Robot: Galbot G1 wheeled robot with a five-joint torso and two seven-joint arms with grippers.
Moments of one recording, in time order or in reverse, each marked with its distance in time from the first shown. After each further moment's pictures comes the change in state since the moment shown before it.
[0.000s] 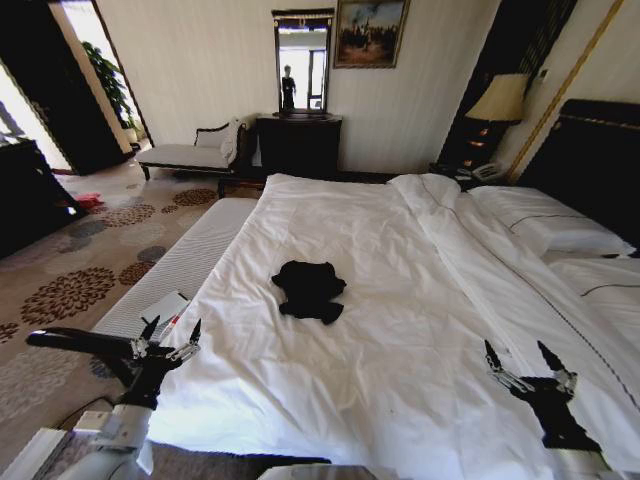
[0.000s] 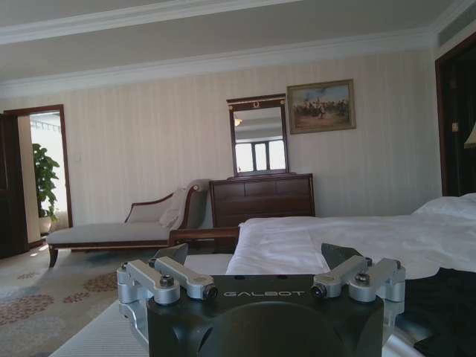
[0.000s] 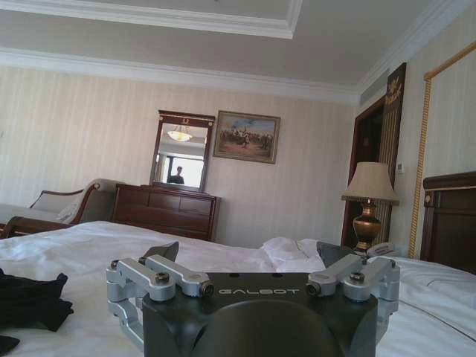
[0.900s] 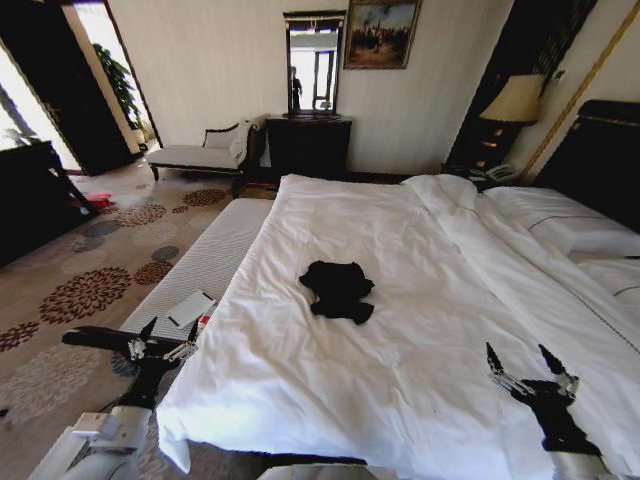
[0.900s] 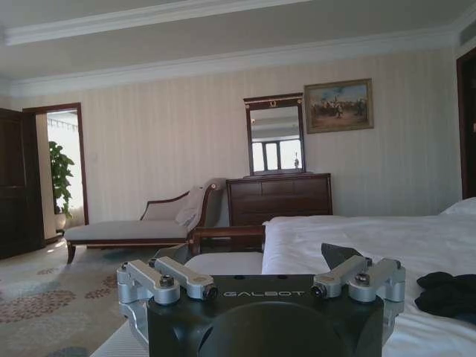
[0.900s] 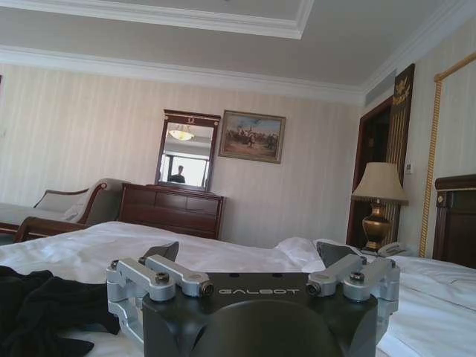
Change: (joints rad) left arm 0.000 -0.011 -0.002 0.005 -0.005 -0.004 -0.002; right arm 0.003 0.012 -0.003 -0.014 -0.013 0.012 0.007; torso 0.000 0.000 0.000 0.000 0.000
